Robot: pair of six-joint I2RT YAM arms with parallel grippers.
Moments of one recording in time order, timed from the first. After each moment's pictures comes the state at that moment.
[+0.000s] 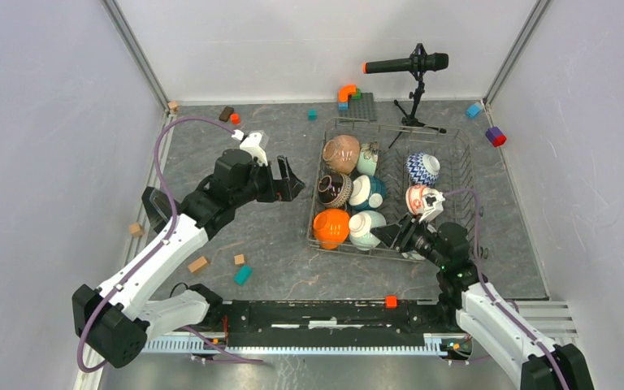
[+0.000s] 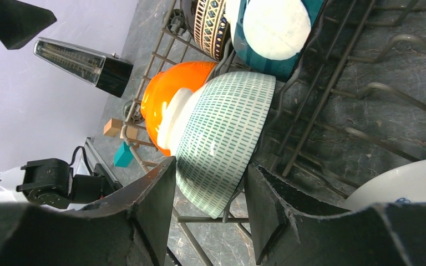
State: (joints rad) left arm -0.55 1.07 0.95 -0.37 0.08 -0.50; right arm 0.35 0.64 0.07 0.33 -0.41 0.76
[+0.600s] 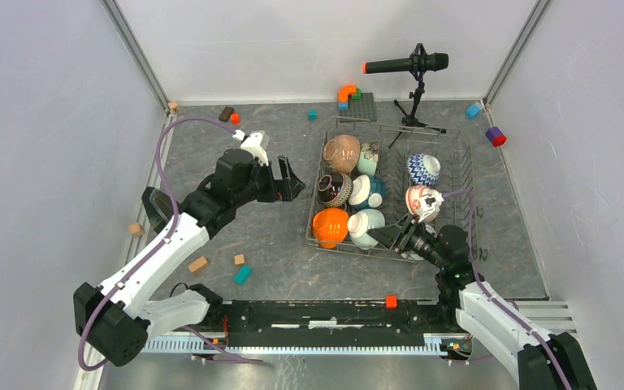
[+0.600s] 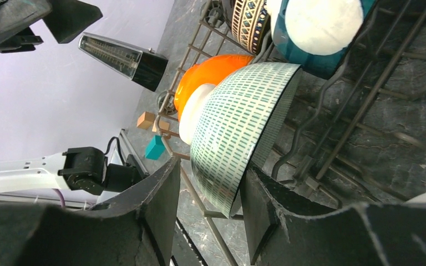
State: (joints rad) left arm -0.55 1.08 0.95 -0.37 0.08 -0.50; right arm 0.35 0.70 0.02 0.53 -0.50 0.85
